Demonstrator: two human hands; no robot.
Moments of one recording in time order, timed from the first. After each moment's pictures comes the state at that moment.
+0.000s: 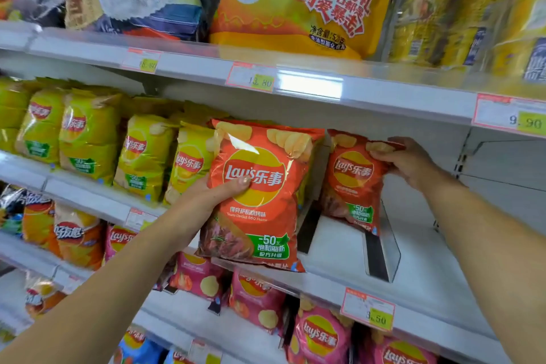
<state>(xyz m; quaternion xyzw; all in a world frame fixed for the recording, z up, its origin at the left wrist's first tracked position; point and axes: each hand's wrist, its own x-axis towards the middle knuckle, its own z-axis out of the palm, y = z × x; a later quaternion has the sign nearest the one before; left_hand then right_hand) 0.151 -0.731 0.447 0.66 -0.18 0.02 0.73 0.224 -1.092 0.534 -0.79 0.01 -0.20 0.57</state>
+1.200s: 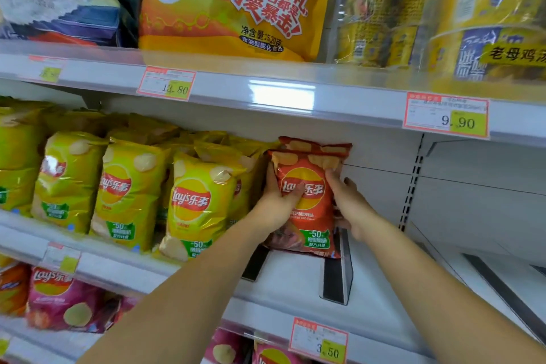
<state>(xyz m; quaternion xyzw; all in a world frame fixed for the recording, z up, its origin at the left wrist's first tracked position) 0.256 -0.935 0.448 0.77 -0.19 0.04 0.61 0.225 -1.079 0.475 -0.77 0.11 -0.12 0.62</state>
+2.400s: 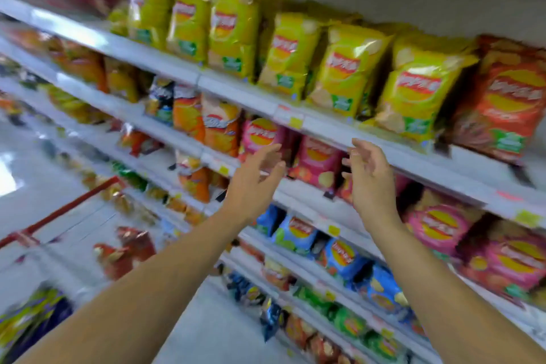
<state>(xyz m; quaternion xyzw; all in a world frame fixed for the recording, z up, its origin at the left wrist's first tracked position) 0.051 -0.562 0.304 0.79 -0.07 0.17 0.59 0.074 -0.756 0.337 -0.78 -0.04 -0.19 0.59</state>
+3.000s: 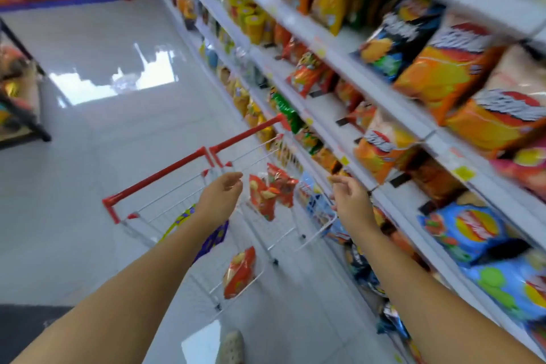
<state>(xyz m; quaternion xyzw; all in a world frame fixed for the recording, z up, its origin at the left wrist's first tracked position) -0.032 -0.109 0.096 0.75 0.37 0.06 0.54 0.114 -0.320 0.109 -0.86 -0.09 0.19 0.46</state>
